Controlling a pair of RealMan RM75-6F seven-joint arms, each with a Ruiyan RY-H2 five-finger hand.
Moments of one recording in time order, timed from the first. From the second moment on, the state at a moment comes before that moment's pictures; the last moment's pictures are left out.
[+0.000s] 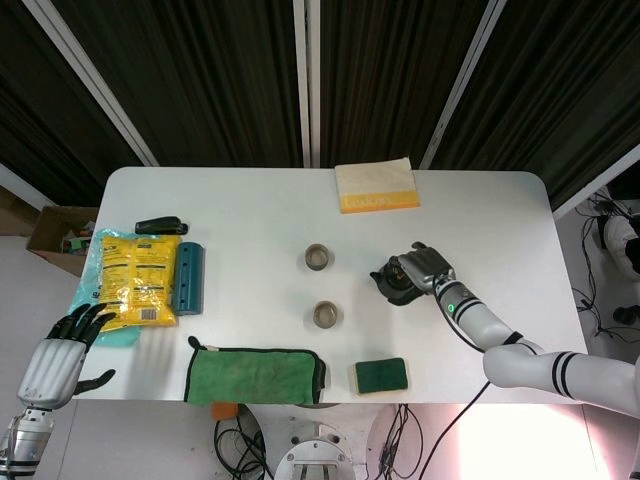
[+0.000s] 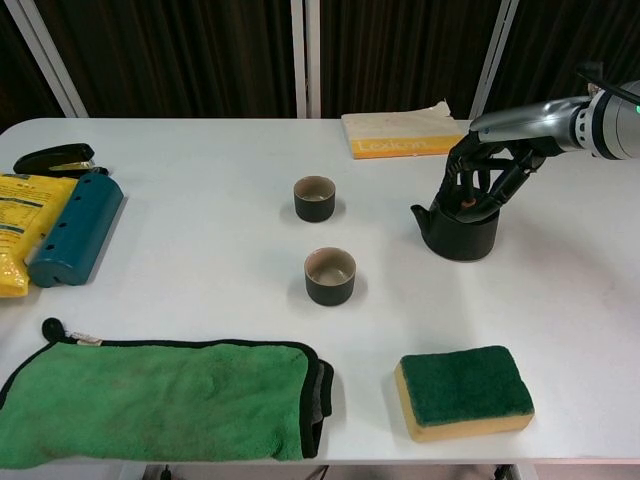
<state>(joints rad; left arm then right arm) -0.03 -1.20 0.07 -1.54 1.64 1.51 0.07 1.00 -1.29 0.03 -1.57 -0.74 0.62 -0.30</state>
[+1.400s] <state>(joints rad) -0.03 -1.20 0.07 -1.52 1.63 1.51 0.06 1.05 -1.26 -0.02 -1.60 -0.66 0.58 -0.28</state>
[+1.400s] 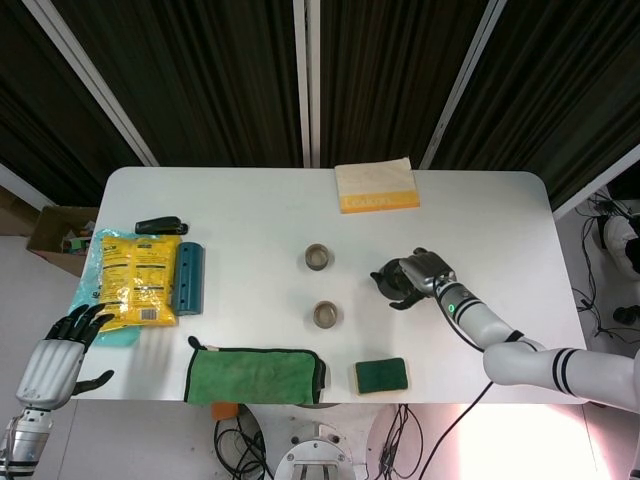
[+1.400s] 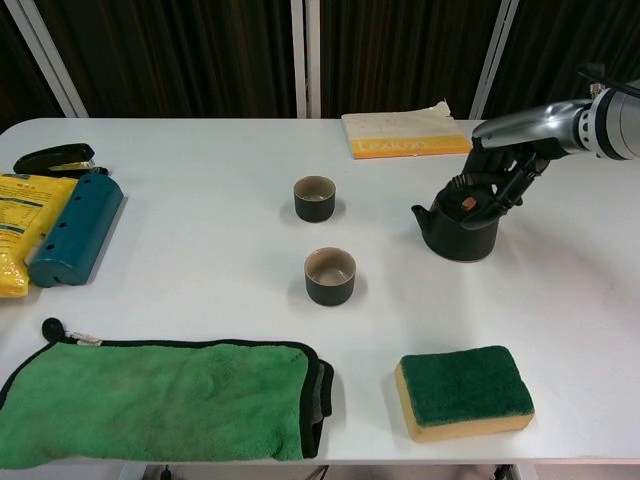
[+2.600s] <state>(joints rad) -0.03 -1.20 0.07 -1.53 1.63 1.50 0.05 1.08 -1.28 -0.02 -1.58 -0.63 0.61 -0.22</state>
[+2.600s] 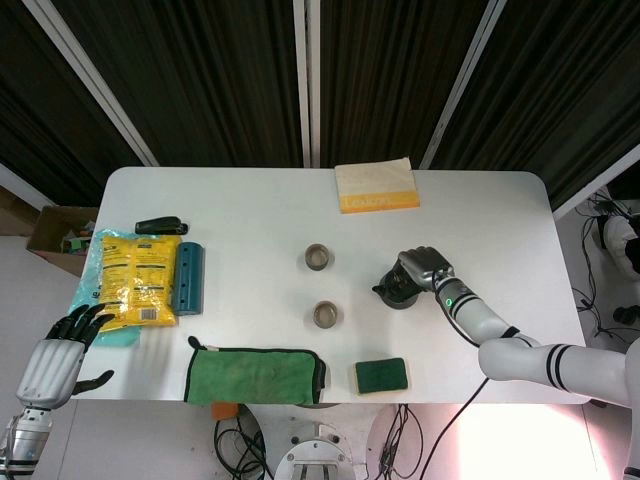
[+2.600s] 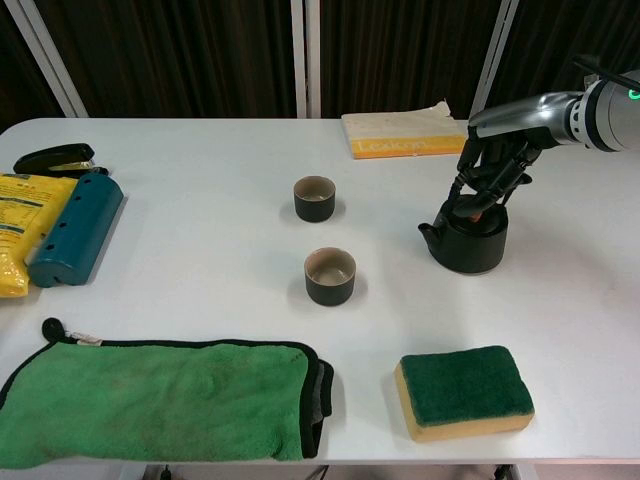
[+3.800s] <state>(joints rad) -0.04 -1.20 0.07 -1.51 1.62 1.49 0.04 0.99 -1.25 0.04 -1.62 -0.79 0.75 -0.17</state>
